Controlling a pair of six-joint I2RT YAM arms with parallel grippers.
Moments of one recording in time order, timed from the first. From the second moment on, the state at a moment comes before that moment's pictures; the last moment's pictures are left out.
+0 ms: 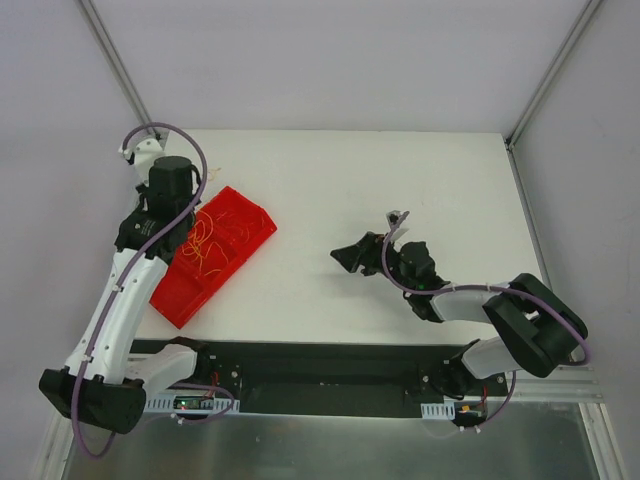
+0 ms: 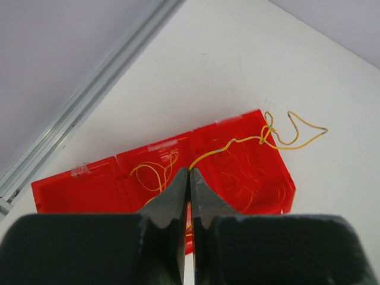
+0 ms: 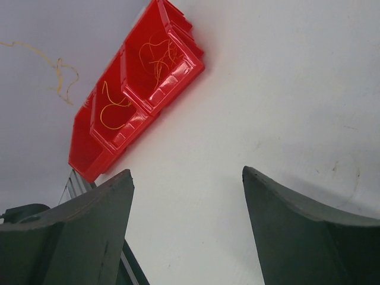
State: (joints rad) left arm -0.27 1.04 1.21 -0.72 -0.62 -0.45; right arm 0.68 1.43 0.37 0.89 -0.18 0.80
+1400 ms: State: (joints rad) left arm -0.14 0.72 0.49 -0.57 -0.64 -1.01; right arm 0.60 1.54 0.31 1.16 -0.31 0.93
